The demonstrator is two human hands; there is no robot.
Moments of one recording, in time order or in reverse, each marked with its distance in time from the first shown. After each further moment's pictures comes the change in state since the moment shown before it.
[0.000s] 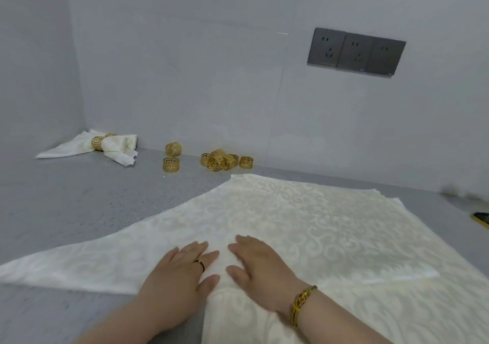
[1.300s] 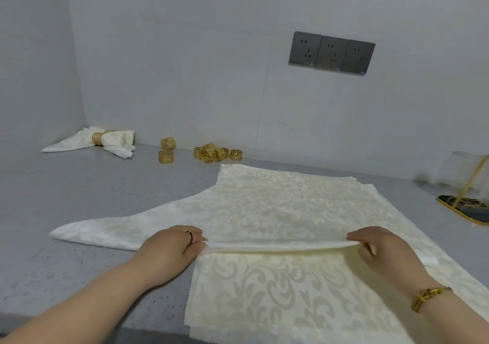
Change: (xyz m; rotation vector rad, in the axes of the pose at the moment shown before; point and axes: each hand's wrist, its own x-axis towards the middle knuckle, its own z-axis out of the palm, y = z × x) left_hand -0.023 0.010 -0.008 -0.126 0.162 0.113; right_hand -0.155 0.119 -0.069 -0.096 0.353 0.388
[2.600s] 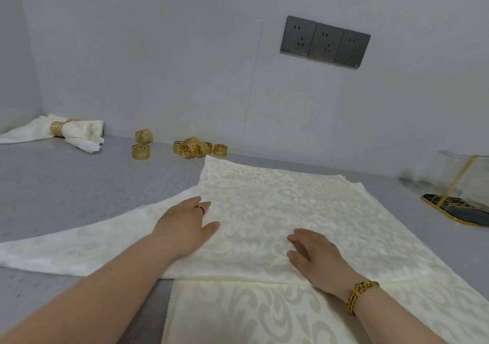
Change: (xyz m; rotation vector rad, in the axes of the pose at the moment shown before) left_hand 0.080 0.021 0.006 0.056 -0.108 -0.127; right_hand 0.039 -0.057 0.051 0.045 -0.321 -0.007
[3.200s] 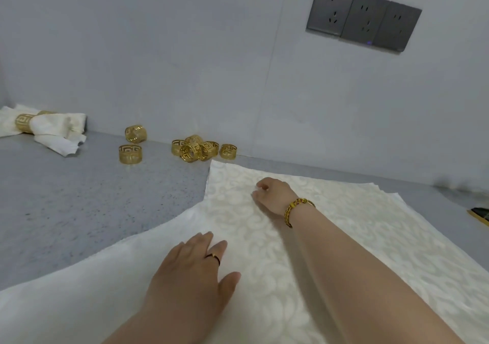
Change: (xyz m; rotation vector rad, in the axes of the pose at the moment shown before) left_hand 0.019 -0.008 0.022 0.080 -0.014 0.005; right_hand 0.221 -0.051 0.004 0.210 0.011 0.147
